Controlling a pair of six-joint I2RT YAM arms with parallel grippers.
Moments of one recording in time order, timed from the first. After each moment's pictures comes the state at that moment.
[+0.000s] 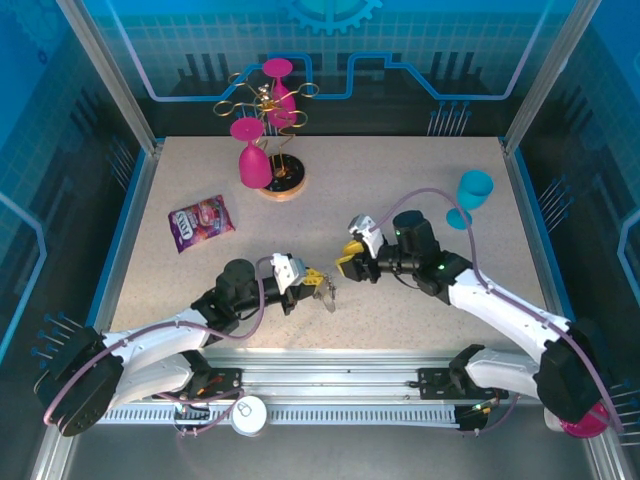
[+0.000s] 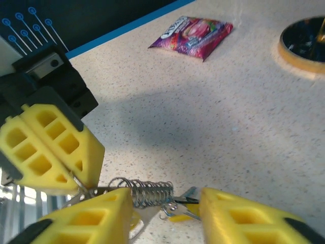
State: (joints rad) left arm -0.69 1.06 0.30 0.59 0.45 0.07; right arm 0.59 1.13 0.72 -0.11 -0.53 -0.07
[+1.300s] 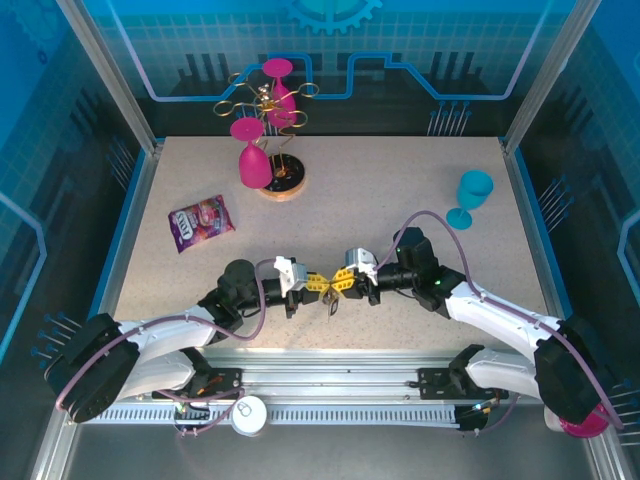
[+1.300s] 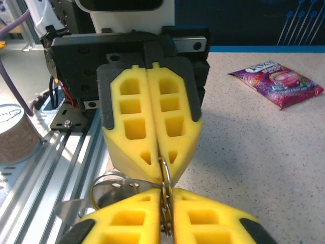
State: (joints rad) left arm -0.69 1.15 0.28 0.77 0.62 0.04; right arm 0.63 1.15 0.57 0.12 -0.83 -0.39
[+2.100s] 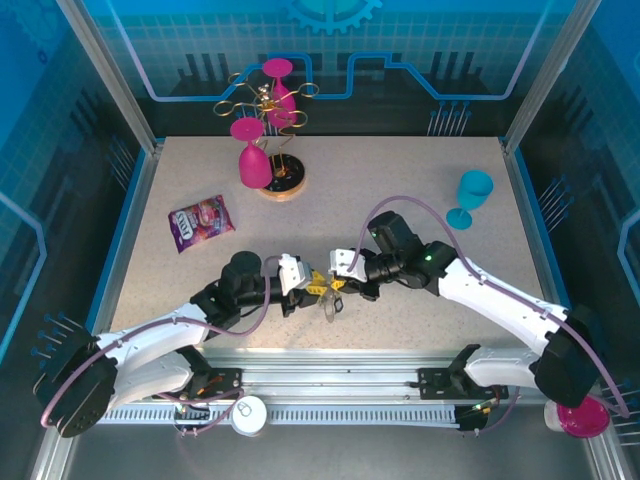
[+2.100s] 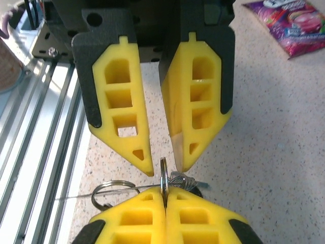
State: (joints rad) left arm -0.69 1.05 0.39 0.35 0.55 0.16; right arm 0.74 1.24 0.94 -0.55 -0.54 -0.69
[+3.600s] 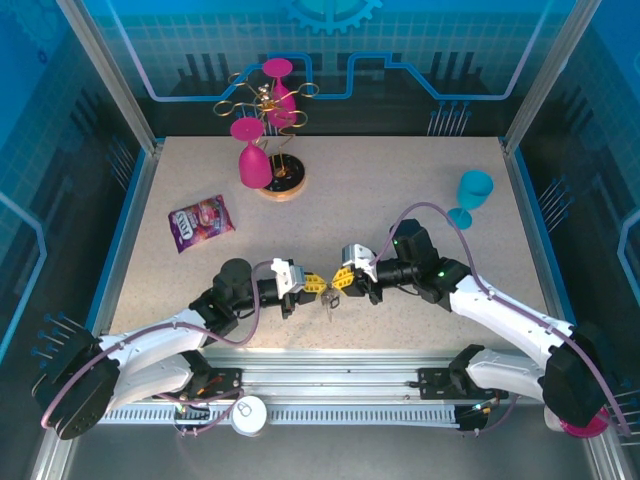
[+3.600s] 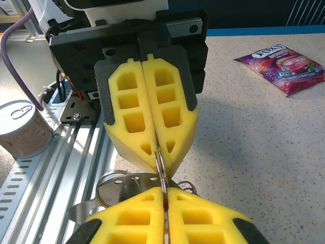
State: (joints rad) left arm -0.69 1.03 0.31 0.59 0.60 0.12; right arm 0.64 1.12 0.70 -0.16 -0.79 -0.43
